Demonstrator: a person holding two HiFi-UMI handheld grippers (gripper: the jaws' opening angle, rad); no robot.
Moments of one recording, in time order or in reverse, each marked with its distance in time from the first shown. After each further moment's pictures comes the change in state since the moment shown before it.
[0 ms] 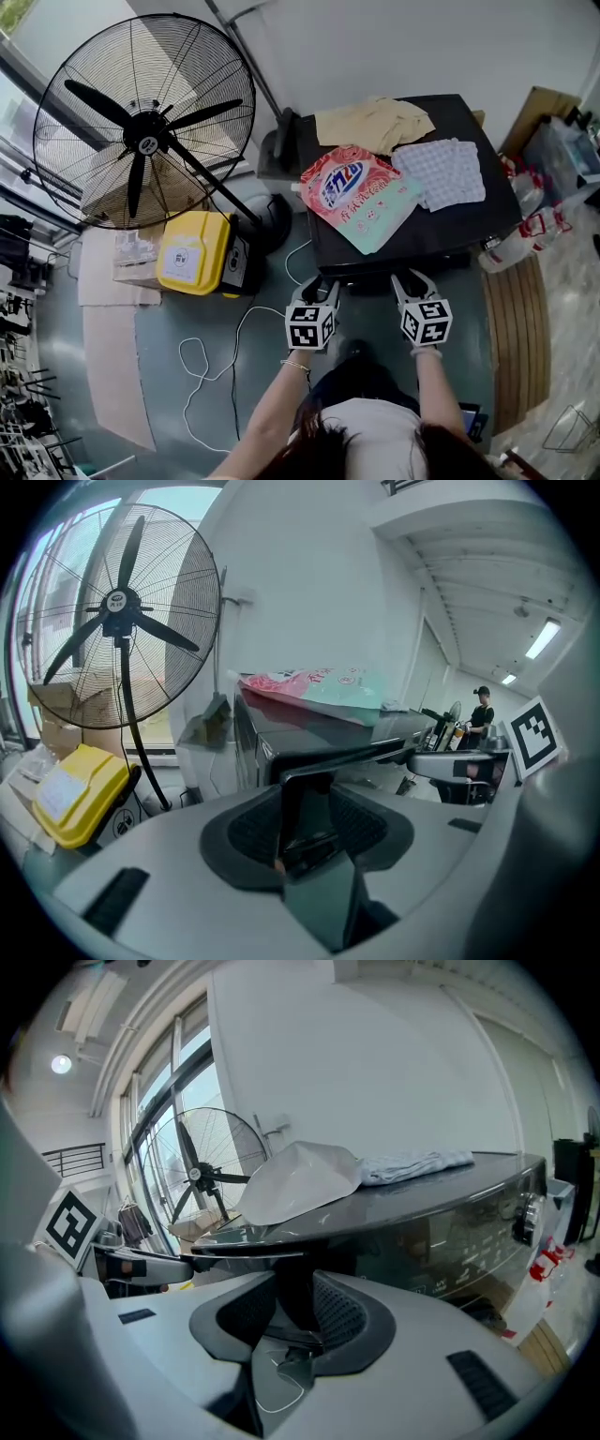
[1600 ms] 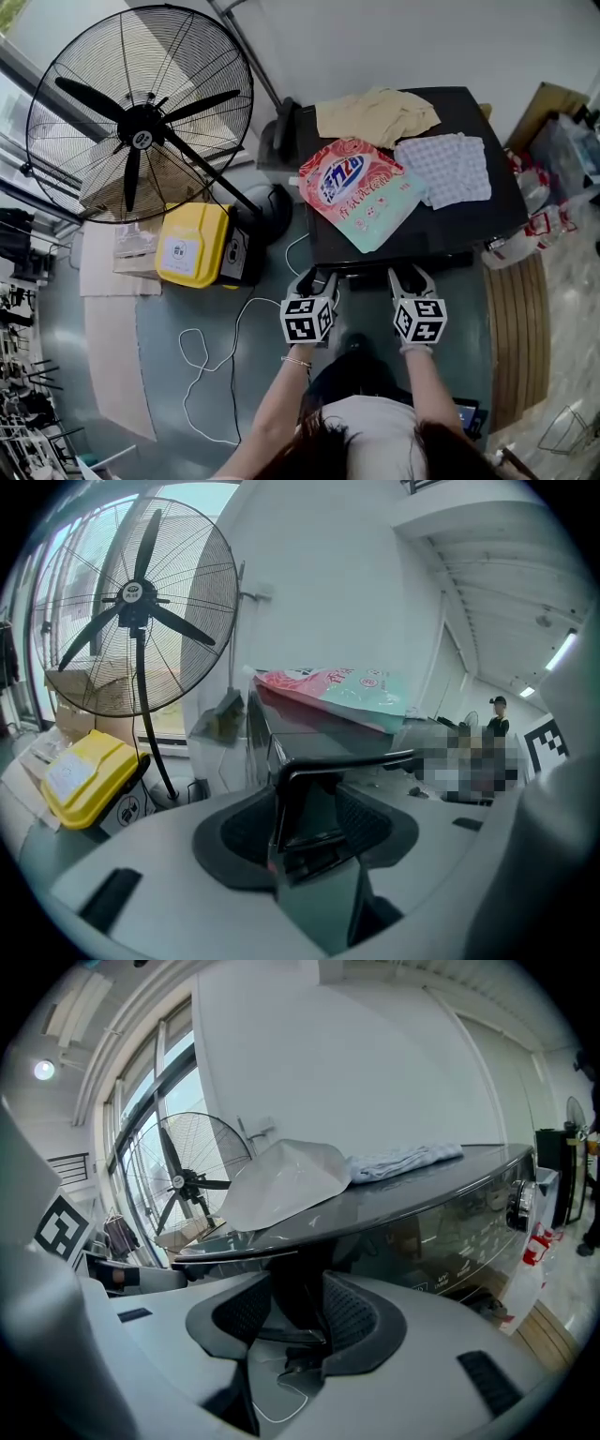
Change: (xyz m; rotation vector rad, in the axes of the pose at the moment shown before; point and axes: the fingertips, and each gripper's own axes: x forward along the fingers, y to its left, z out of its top) left arm 0.014 0.014 0.007 -0.092 0.004 0.073; right arm 0.014 -0.010 0.006 0.076 -0.024 -0.082
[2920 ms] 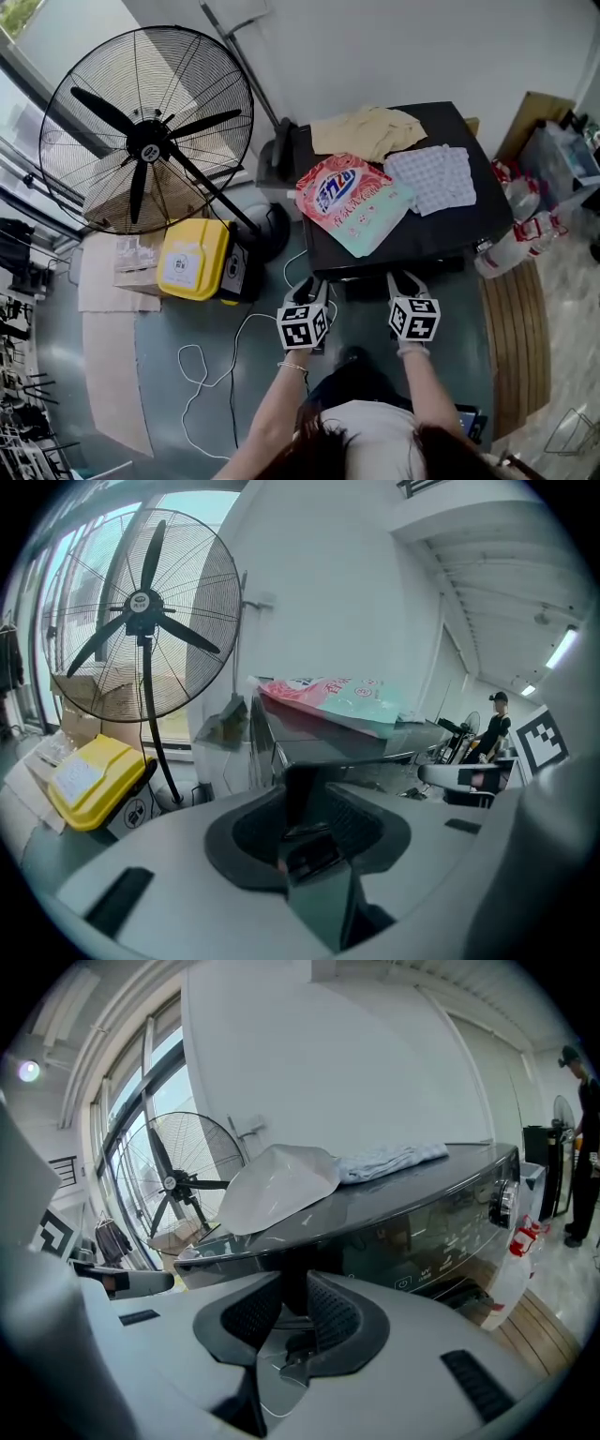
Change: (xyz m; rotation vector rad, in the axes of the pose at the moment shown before) left arm -0.022 -0.001 0.003 0.013 -0.027 0.012; right arm -0.013 -0.002 0.002 0.027 0.027 -0.034
